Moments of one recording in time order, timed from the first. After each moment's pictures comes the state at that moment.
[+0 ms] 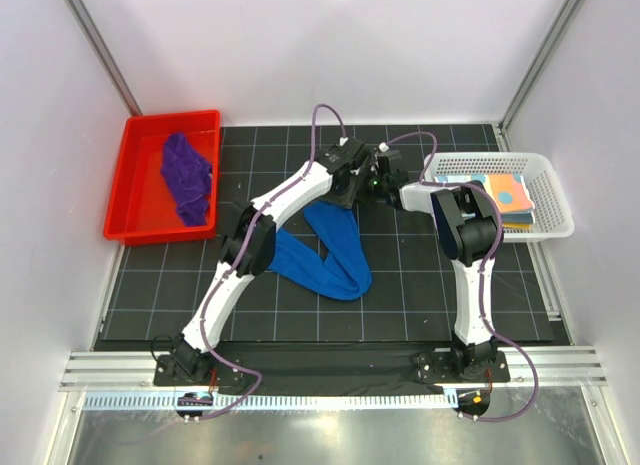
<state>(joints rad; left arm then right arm) -0.70 2.45 2.27 -0.94 -0.19 -0.31 0.31 2.17 1.34 0.15 -0.36 0.77</state>
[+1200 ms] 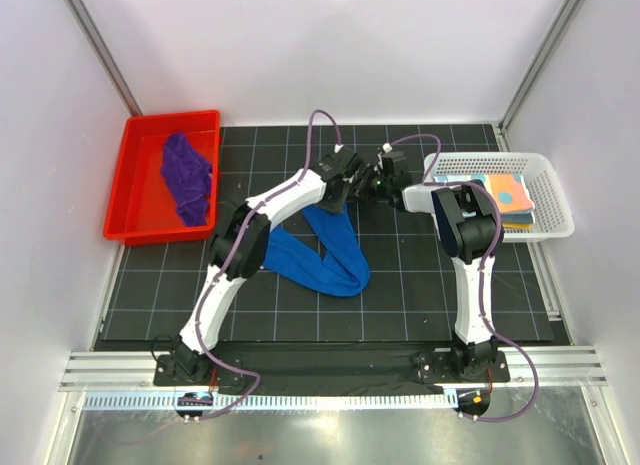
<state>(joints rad) -0.70 2.35 2.01 -0.77 -0.22 -0.26 0.29 2.20 1.32 0.24 -0.42 0.81</state>
